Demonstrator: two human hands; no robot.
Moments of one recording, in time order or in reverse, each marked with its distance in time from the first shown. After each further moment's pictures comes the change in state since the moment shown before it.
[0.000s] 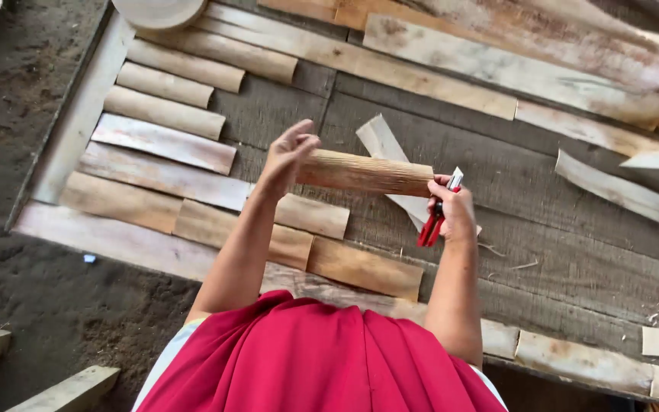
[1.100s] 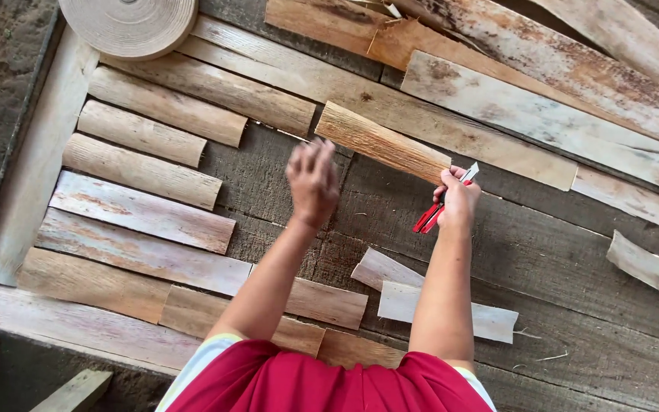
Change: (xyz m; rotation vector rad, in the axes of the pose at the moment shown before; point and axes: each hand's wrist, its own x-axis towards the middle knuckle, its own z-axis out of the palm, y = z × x) left_hand 0.196 -0.099 -0.025 1.122 0.355 0.630; right_hand 0.232 0.039 0.147 -0.075 0.271 0.050
